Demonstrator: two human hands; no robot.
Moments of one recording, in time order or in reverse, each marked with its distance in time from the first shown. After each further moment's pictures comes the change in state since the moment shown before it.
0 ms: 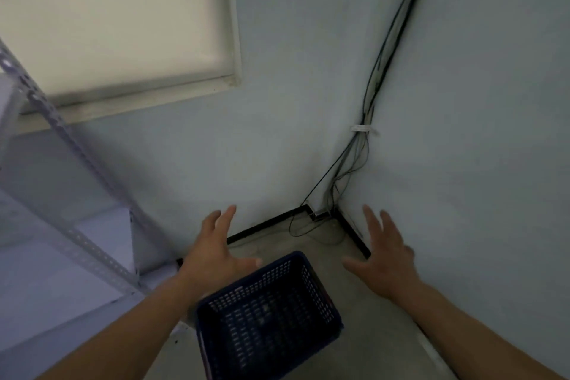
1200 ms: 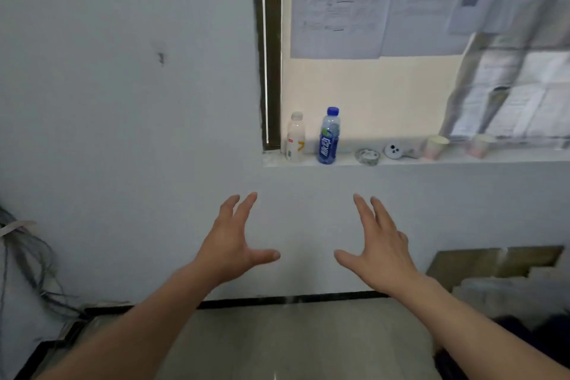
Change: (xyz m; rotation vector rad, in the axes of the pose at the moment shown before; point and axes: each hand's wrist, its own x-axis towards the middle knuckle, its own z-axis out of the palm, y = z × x) left_hand -0.356 0.408 0.288 0.178 -0.555 1.087; right_hand -0.633 0.235 -0.162 0.022 0.739 0.829
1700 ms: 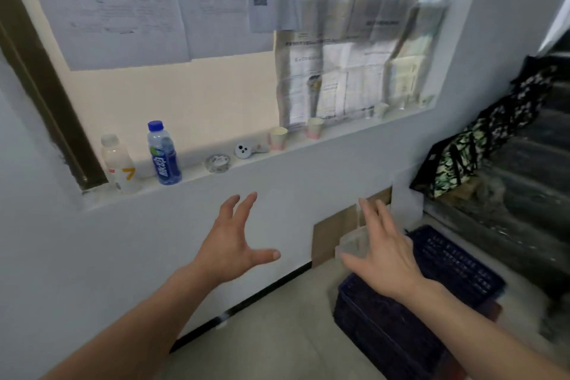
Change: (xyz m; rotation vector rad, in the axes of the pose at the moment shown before) left_hand 0.090 0.226 0.184 -0.035 -0.318 0.407; right_hand -0.098 0.236 -0.126 -0.045 0.224 0.428
